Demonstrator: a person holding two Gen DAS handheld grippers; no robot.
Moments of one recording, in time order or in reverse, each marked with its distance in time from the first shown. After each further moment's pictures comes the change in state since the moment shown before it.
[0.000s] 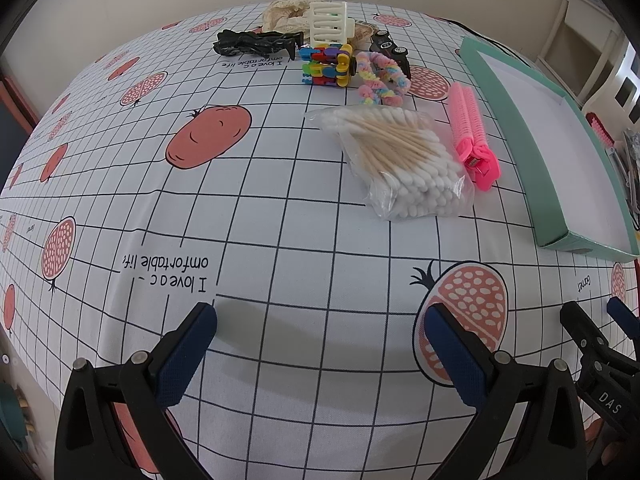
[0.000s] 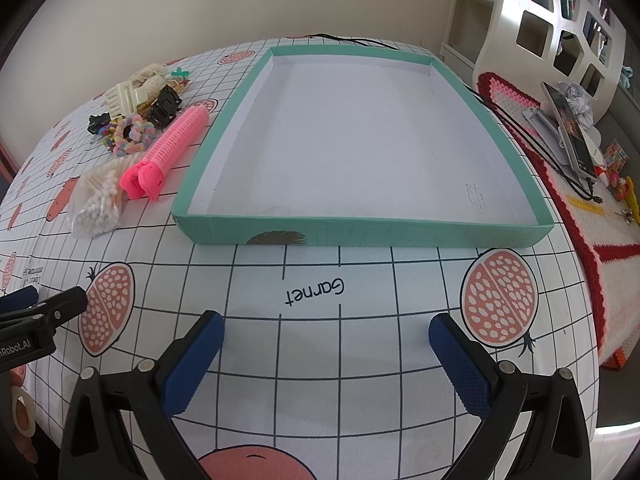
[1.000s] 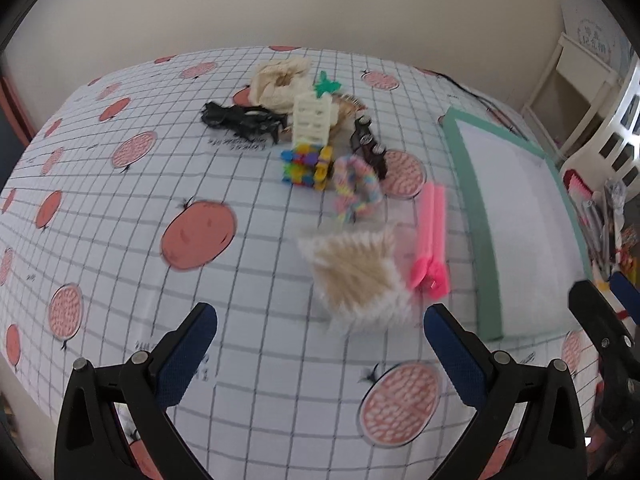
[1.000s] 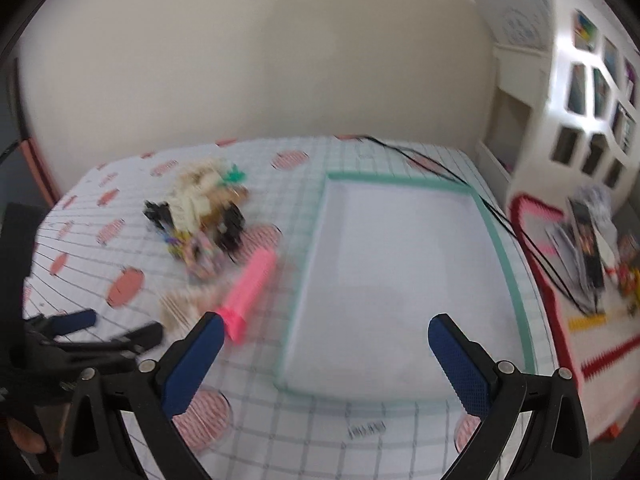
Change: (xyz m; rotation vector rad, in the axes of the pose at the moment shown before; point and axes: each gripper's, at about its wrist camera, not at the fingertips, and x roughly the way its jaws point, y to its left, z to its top) left arm -0.034 -0.001 0.068 -0.032 -0.083 -0.090; right arm -0.065 0.038 0.095 -0.092 -0.240 0.116
